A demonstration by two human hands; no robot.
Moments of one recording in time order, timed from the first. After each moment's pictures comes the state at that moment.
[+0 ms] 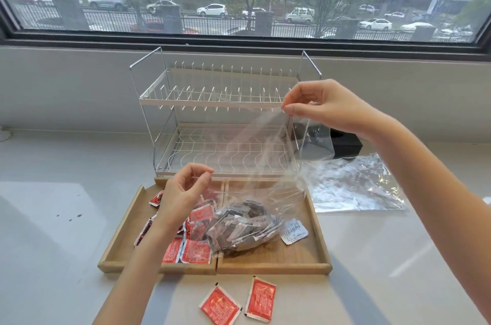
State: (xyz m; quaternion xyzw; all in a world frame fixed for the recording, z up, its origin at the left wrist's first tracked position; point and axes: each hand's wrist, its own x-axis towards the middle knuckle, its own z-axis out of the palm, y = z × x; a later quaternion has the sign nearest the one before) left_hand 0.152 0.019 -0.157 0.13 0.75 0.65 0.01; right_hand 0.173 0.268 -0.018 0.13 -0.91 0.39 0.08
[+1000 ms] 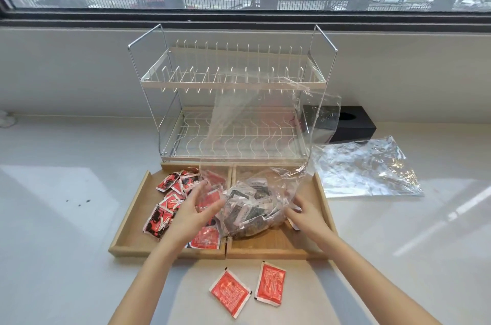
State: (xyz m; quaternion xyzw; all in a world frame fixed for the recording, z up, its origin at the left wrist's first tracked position) left_hand 0.151 0.003 -0.230 0.08 0.81 0.56 0.16; right_hand 0.204 0.235 -0.254 -0.19 -0.79 0.58 -0.04
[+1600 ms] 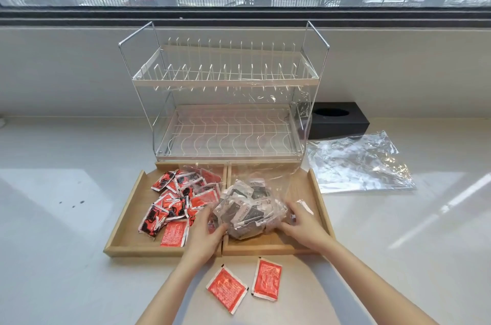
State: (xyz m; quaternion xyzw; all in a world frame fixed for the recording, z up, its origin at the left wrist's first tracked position) left_hand 0.176 0.027 -0.272 0.07 0.88 0.47 0.09; right_hand 0.211 0.247 -0.285 -0.13 -0.89 0.43 -0.10
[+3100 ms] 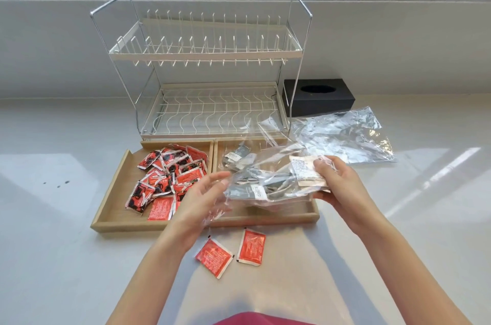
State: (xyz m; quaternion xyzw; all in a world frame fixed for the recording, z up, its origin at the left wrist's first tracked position) left_hand 0.210 0.049 -0.199 0.00 0.67 0.69 0.26; right_hand 0.275 0.272 -0.182 -0.24 -0.66 0.71 0.06
